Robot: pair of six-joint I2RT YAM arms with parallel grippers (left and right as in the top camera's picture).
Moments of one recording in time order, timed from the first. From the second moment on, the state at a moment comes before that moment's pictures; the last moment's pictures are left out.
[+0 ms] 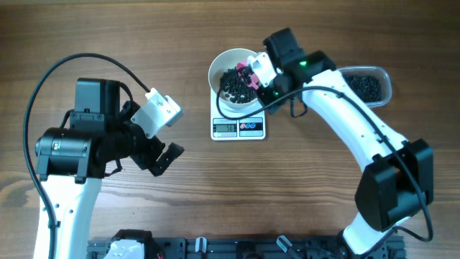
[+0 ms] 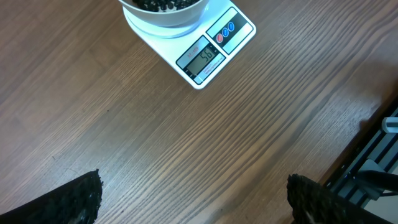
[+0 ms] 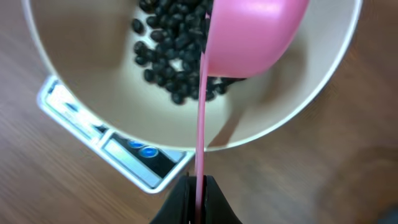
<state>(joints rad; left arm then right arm) -0.09 1.14 1.29 -1.29 0.37 0.65 0.46 1.84 1.51 -0.91 -0.06 -0.26</state>
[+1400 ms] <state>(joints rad) -0.09 1.14 1.29 -1.29 0.37 0.65 0.08 1.63 1.52 -1.13 0.30 -0.22</state>
